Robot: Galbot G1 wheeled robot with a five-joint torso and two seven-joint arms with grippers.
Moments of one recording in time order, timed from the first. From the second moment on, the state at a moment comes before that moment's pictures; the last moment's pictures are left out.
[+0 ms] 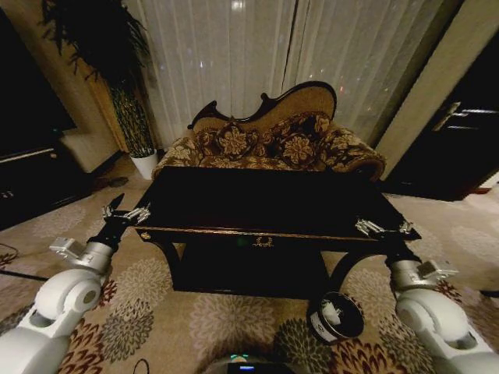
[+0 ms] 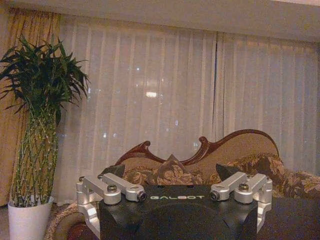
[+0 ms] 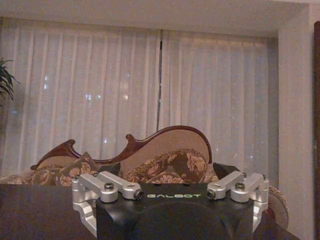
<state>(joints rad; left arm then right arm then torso) 1.49 -0.81 -0.85 -2.17 -0.88 0.02 -0.07 -1.65 0.90 0.91 2.16 0.68 0.10 0.20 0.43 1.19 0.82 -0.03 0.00</state>
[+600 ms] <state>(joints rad) 1.49 -0.81 -0.85 -2.17 -0.88 0.02 -0.07 -1.65 0.90 0.91 2.16 0.68 0.11 0.20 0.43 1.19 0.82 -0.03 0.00</state>
